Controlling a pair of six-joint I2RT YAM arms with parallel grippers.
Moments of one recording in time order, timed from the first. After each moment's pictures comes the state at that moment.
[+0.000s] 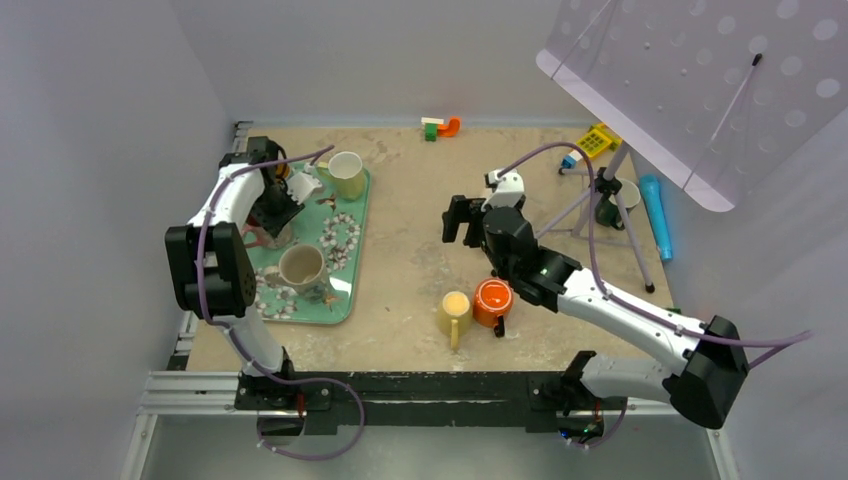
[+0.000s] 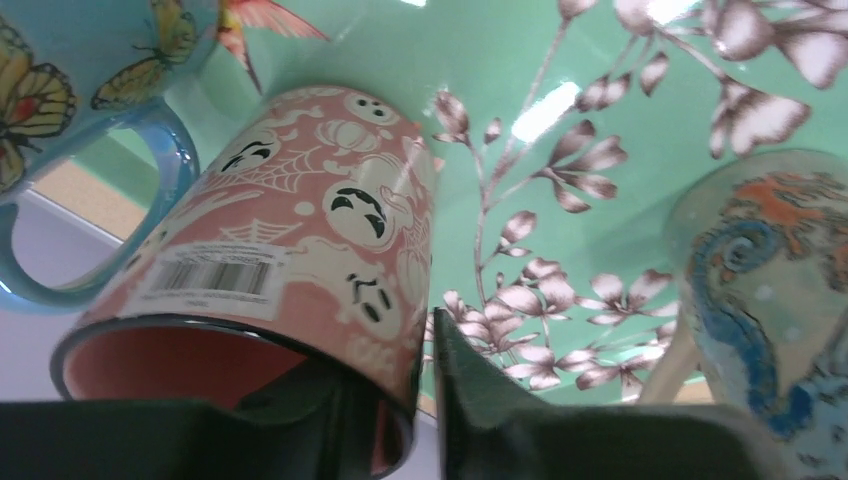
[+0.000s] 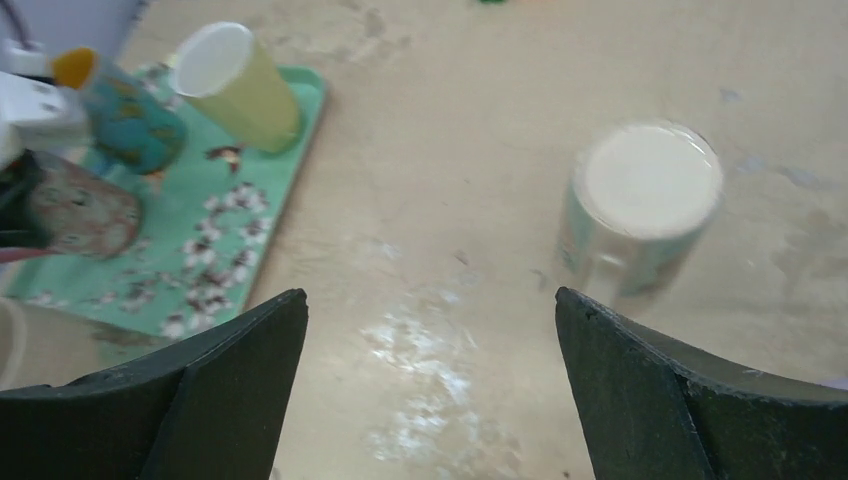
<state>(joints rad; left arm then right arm) 0.09 1.79 1.44 -1.03 -0.01 0.88 0.85 1.16 0.89 -0.02 0.52 0.44</state>
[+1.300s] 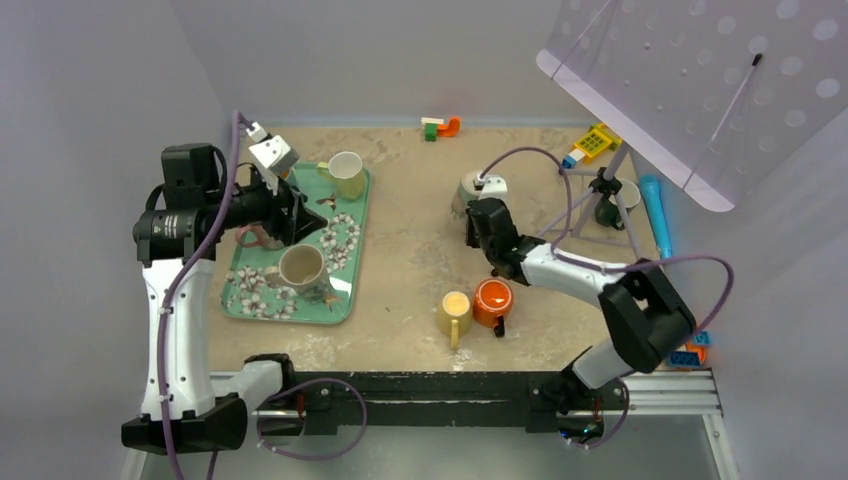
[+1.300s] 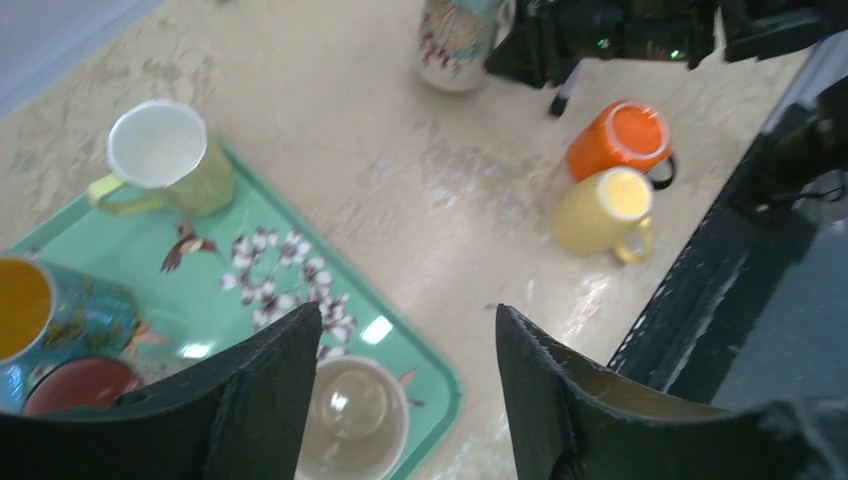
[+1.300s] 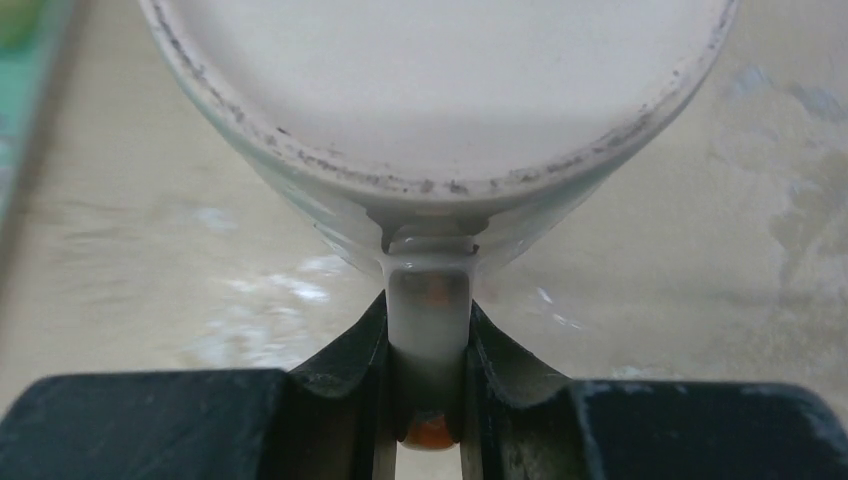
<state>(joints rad) 0.08 1.09 1.49 -1.12 0.81 0.49 0.64 1.57 0.82 0.13 0.45 0.38</state>
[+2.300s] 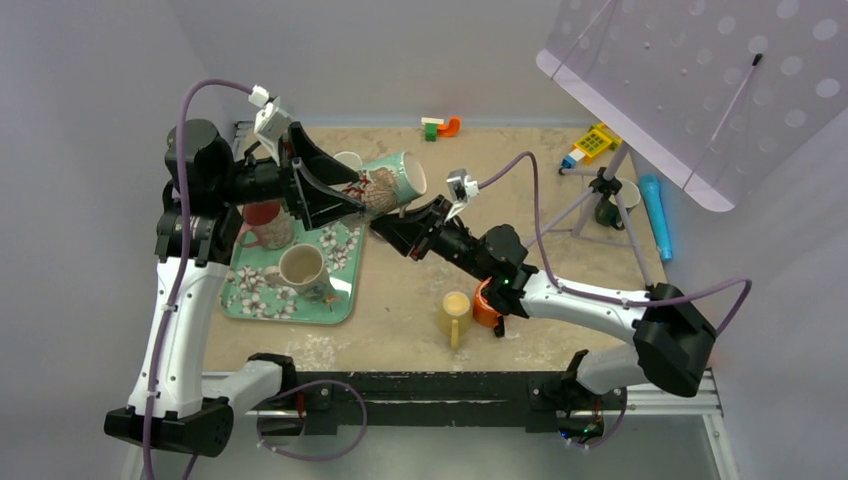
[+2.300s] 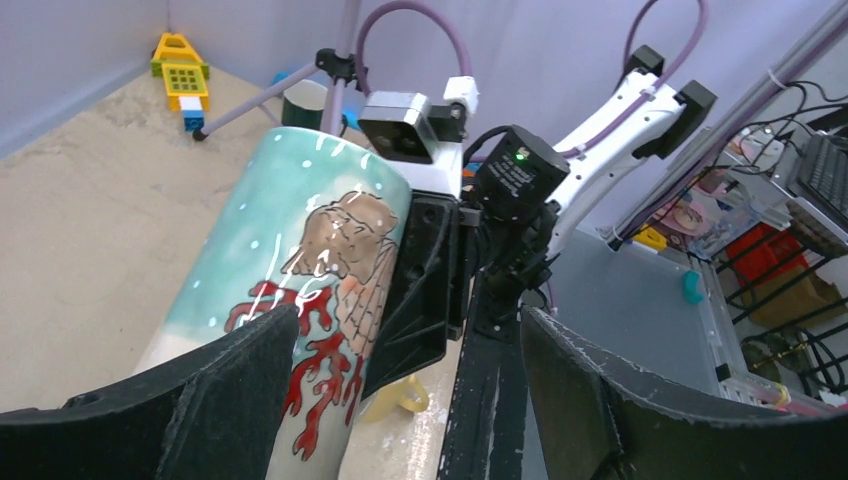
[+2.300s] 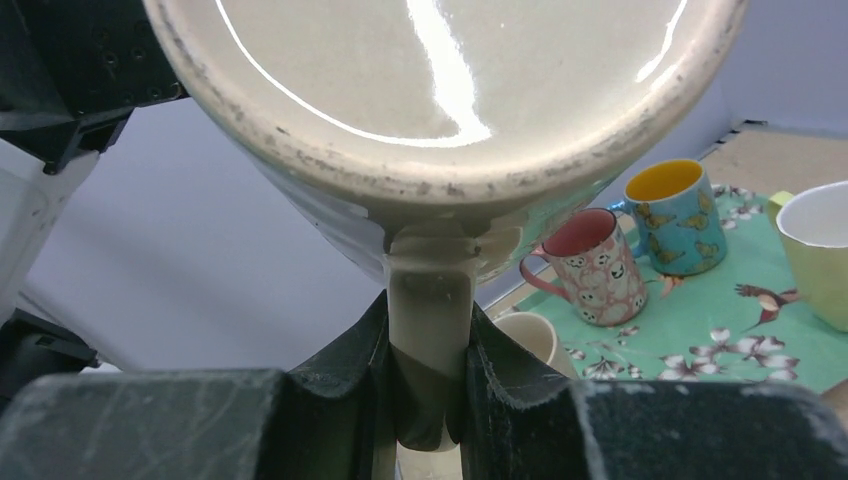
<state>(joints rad) -0.11 1.06 1.43 -0.40 1.22 -0.32 0.97 1.36 0.81 0.93 -0.12 0.62</state>
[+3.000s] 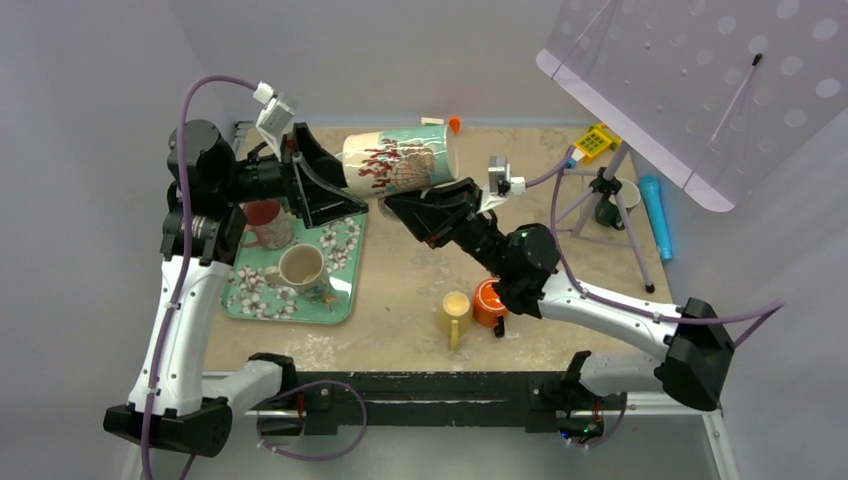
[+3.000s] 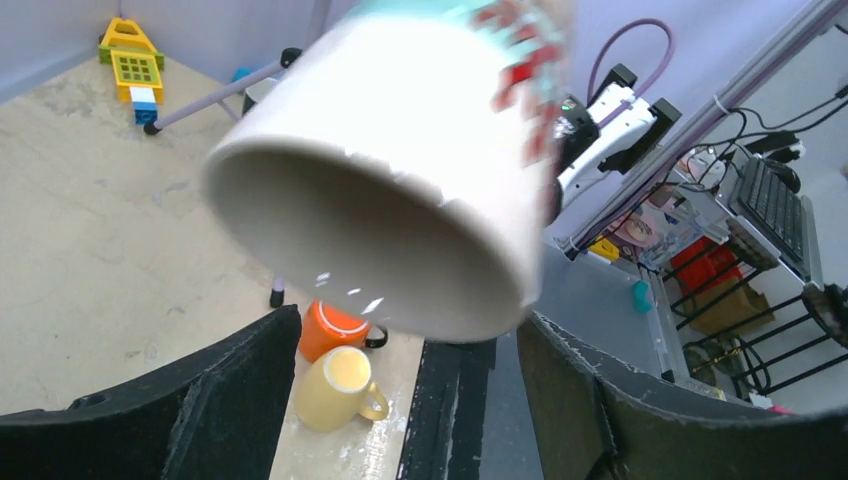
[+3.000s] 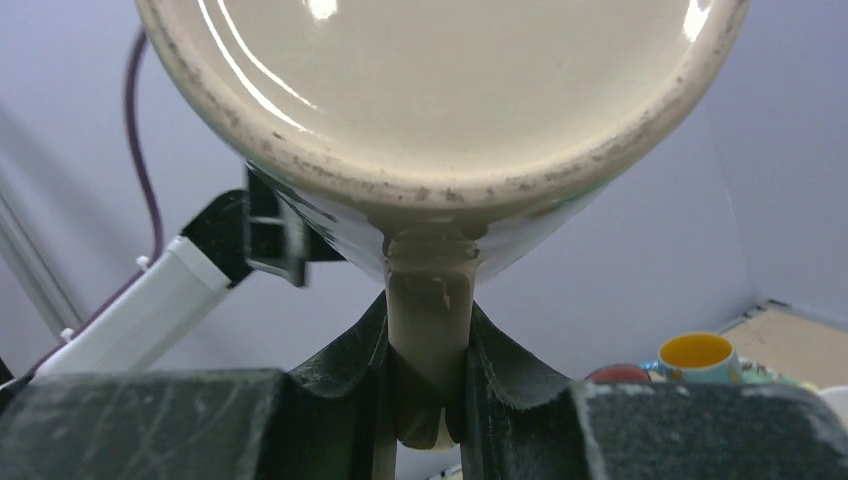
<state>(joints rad) -0.13 1.09 1.42 -0.32 1.23 -0.46 0.98 1.23 0.86 1.02 -0.09 0.56</state>
